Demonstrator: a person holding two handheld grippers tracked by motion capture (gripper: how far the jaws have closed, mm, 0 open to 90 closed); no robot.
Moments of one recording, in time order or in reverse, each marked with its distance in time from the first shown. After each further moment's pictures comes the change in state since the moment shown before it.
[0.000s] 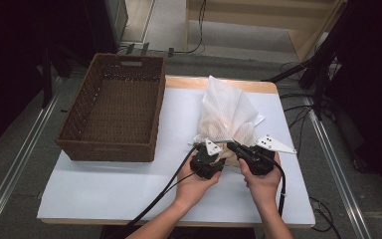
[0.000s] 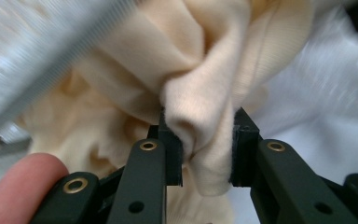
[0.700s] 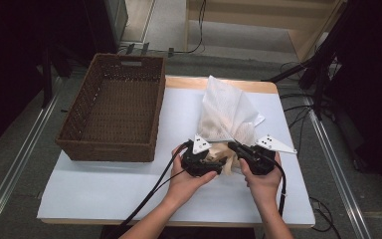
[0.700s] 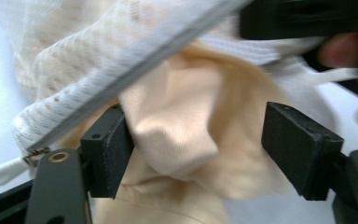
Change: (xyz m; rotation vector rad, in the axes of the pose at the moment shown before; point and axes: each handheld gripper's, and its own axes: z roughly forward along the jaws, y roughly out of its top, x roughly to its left) left arm 0.012 -0.006 -0.026 -0.115 -0.080 0.031; right arm -0.001 0.000 0.000 0.003 -0.017 0.001
